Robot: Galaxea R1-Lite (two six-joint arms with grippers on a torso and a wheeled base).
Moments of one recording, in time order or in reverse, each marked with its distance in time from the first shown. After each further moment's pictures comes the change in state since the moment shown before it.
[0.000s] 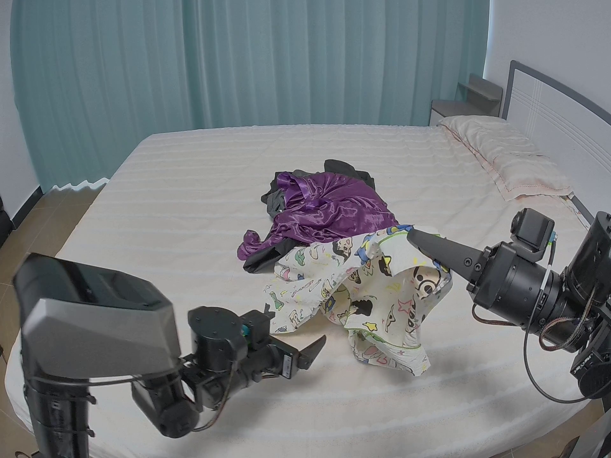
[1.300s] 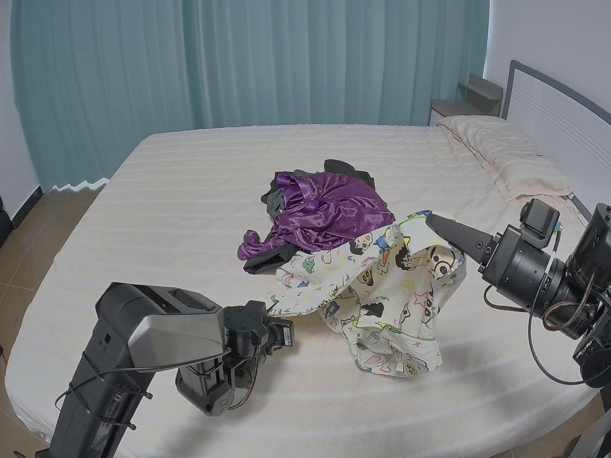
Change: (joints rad) left arm 0.119 0.243 -0.277 -0.026 0.233 -0.091; right arm -0.121 0.003 0.014 0.008 0.000 0.001
